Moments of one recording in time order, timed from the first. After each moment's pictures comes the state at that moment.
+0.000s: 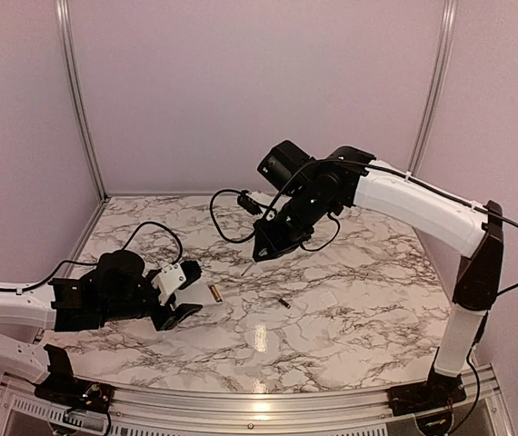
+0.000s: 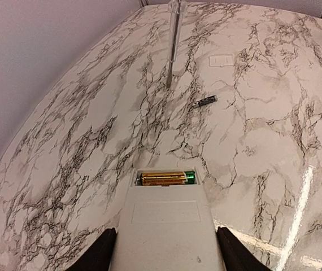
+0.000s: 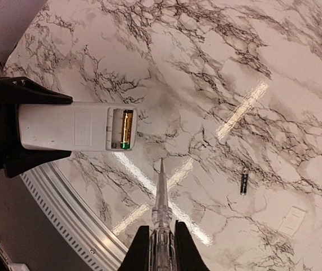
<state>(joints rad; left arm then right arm) -0.99 1.08 0.53 0.03 -0.09 0.25 0.95 1.88 1.92 -1.10 -0.18 0.29</state>
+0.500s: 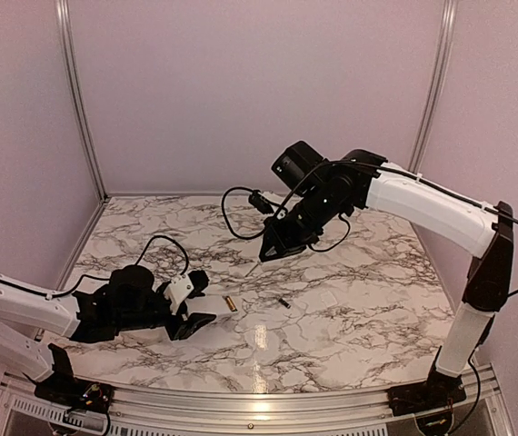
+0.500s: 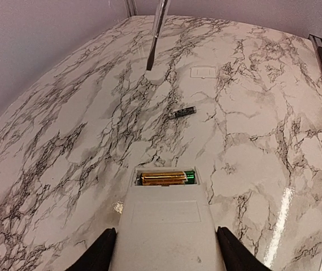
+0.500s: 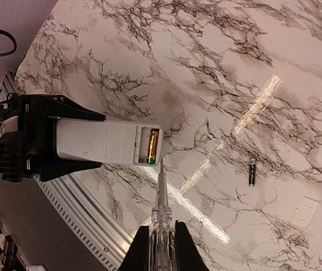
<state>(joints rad) -0.99 1.23 0.40 0.39 0.00 0.14 0.90 1.79 1.79 -1.04 -0.25 0.35</state>
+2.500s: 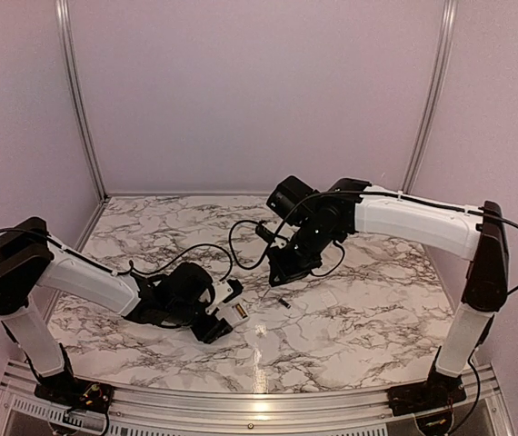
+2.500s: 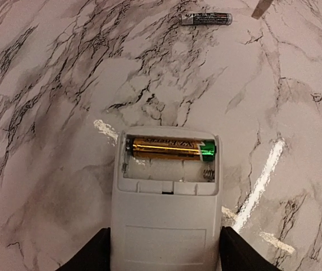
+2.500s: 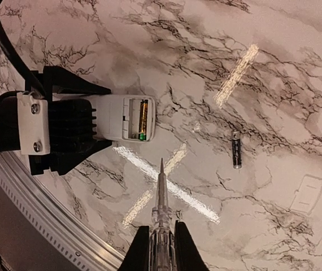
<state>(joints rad) -0.98 1.71 0.73 0.11 0.01 0.00 0.91 1.80 1.59 -0.97 -0.16 0.39</state>
